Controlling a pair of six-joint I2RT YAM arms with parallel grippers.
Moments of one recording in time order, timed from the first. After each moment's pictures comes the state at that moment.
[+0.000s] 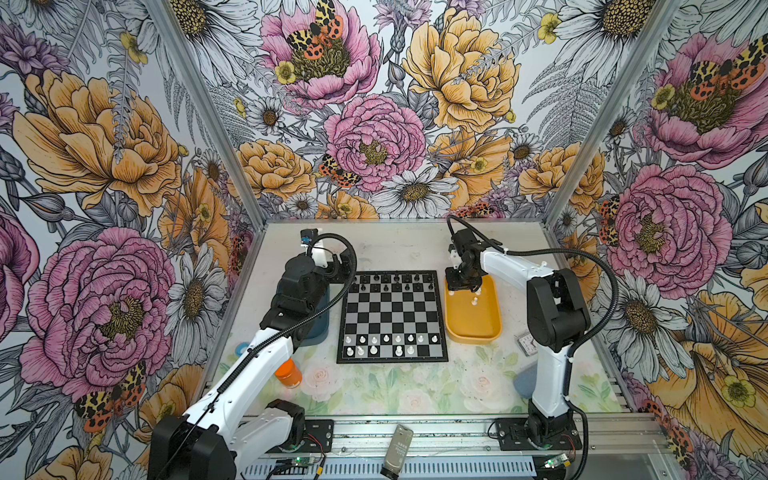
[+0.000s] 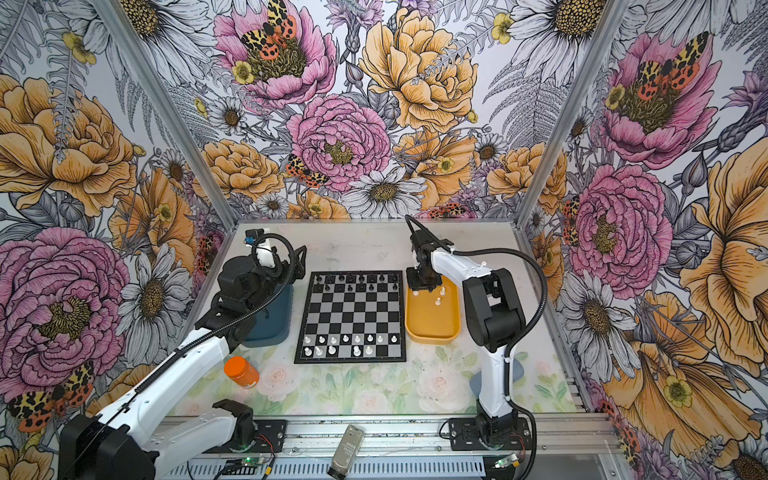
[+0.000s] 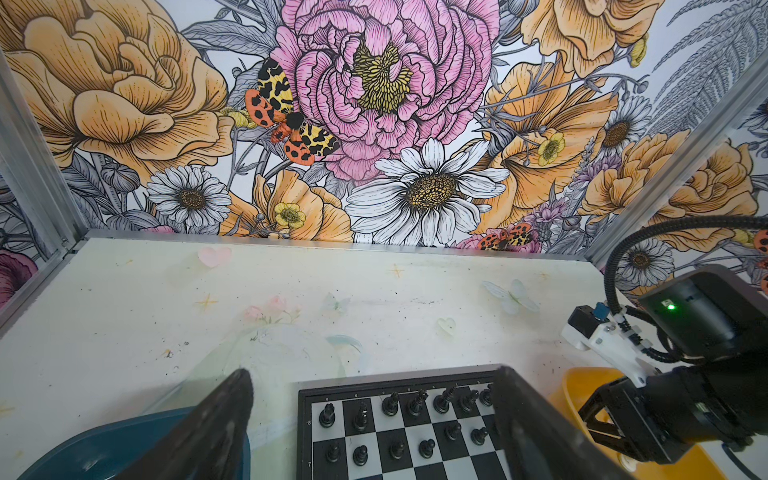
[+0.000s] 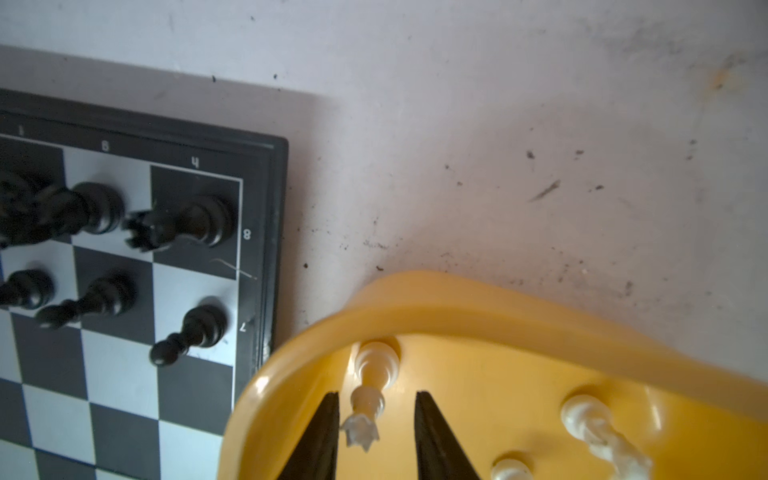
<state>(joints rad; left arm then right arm) -0.32 1.05 0.77 0.12 -0.10 -0.24 0.32 2.03 1.53 -0.82 -0.11 0.17</state>
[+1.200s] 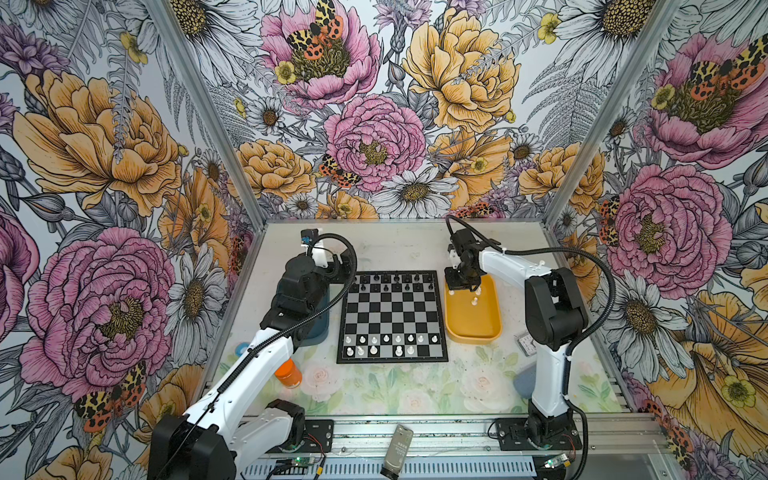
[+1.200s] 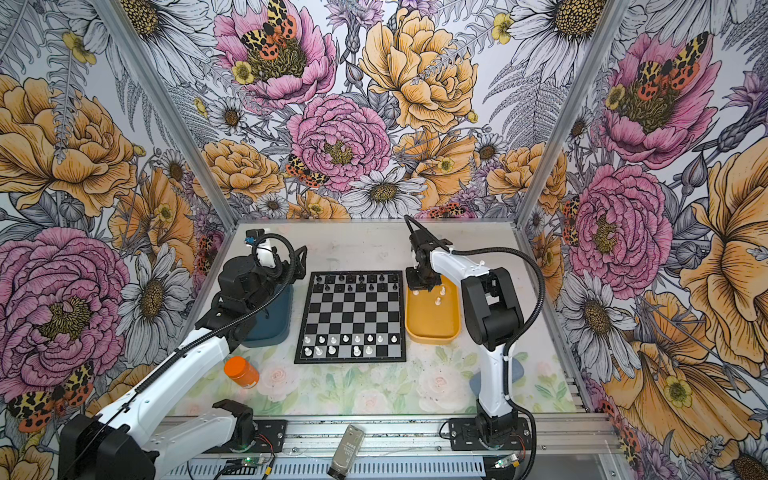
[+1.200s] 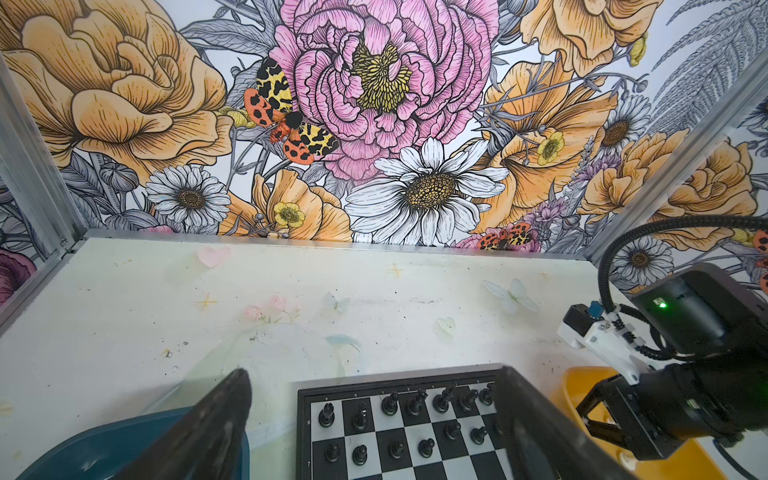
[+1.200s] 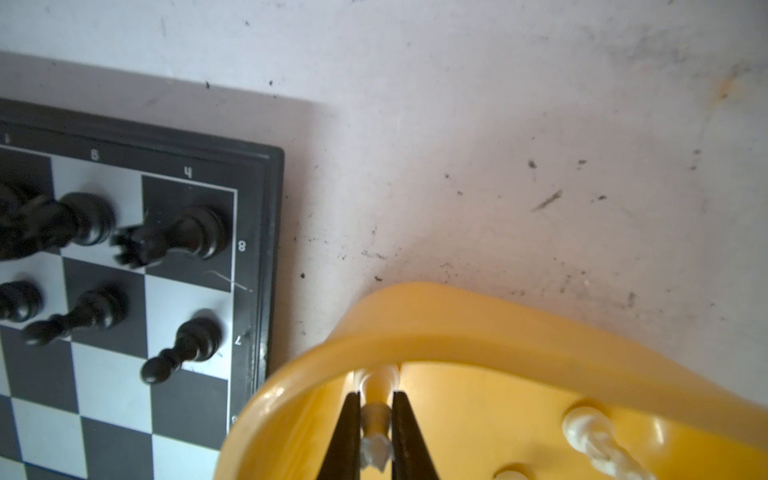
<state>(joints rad) -0.32 1.06 0.77 0.12 -0.10 -0.24 0.33 2.04 1.54 -0.83 -0.09 0.17</state>
